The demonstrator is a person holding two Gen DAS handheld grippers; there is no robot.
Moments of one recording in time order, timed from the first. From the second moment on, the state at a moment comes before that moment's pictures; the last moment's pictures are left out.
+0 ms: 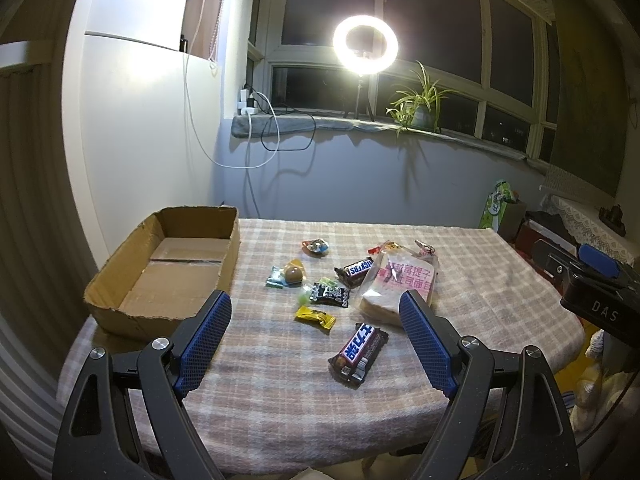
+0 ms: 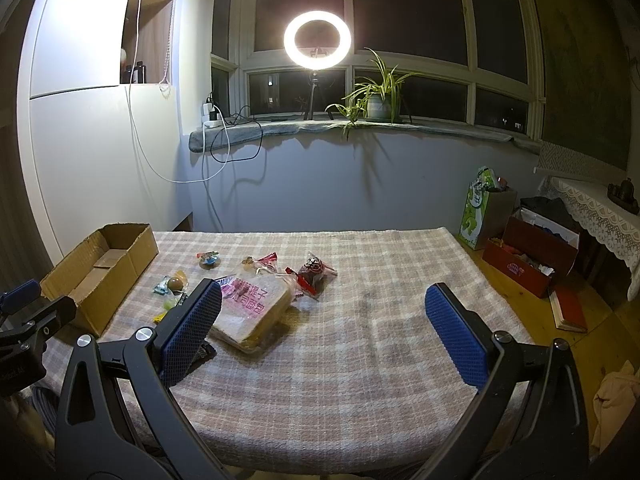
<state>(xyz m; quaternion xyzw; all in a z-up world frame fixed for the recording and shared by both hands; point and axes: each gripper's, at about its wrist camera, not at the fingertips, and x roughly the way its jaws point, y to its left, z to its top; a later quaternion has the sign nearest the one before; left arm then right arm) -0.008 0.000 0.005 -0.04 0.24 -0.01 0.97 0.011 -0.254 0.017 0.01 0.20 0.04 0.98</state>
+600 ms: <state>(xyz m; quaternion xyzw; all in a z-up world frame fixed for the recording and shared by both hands) -0.003 -0.001 0.000 -0.04 0.25 -0.01 0.97 0.013 -0.249 0.012 0.01 0.21 0.04 0.98</state>
